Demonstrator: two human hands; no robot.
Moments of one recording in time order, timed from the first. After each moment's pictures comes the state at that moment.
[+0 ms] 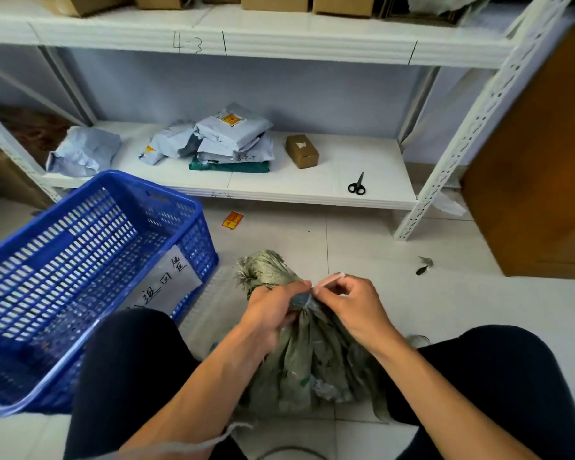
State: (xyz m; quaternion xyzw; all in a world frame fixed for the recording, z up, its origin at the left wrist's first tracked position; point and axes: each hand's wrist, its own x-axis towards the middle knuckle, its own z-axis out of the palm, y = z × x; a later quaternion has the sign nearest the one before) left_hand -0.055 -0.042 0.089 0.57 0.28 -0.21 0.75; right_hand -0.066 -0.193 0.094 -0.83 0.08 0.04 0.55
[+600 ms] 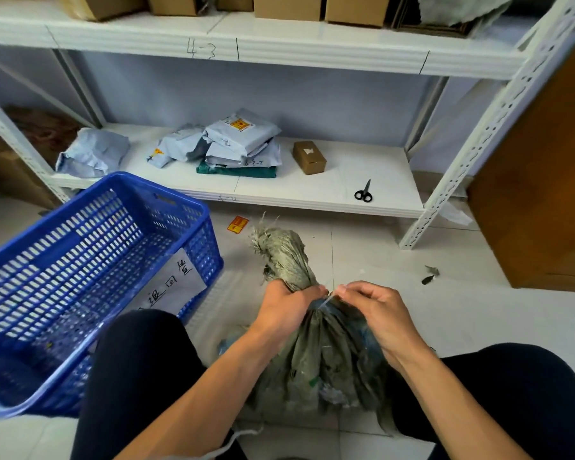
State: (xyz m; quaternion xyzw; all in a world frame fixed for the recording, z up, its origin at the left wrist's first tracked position) left_hand -0.057 -0.045 0.103 0.68 0.15 -0.14 0.70; right_hand -0.072 -0.204 0.104 -0.71 0.15 0.06 0.69
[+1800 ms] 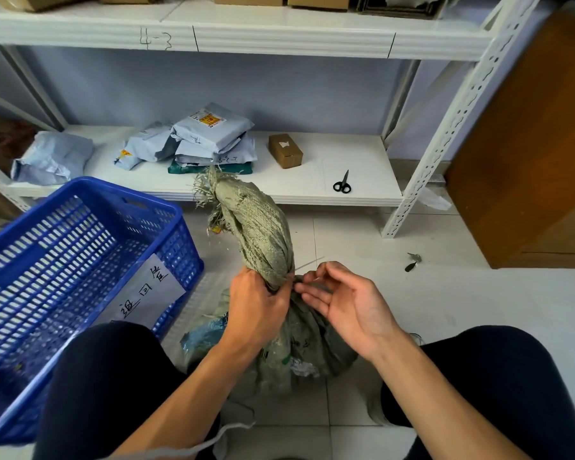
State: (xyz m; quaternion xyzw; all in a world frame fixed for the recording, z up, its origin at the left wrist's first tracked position) left_hand -0.056 -0.045 0.119 0.88 -0.07 0.15 0.44; right_hand -0.063 -0.201 0.118 -0.40 0.13 0.18 0.89
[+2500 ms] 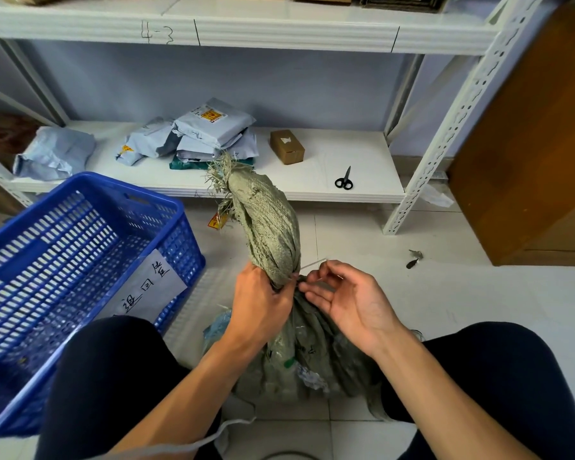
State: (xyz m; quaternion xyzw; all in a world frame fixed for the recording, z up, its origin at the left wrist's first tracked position) left_hand -0.054 -0.045 0.108 0.88 -0.09 0.14 0.44; right_hand -0.063 -0.202 0.120 -0.42 0.16 0.18 0.88
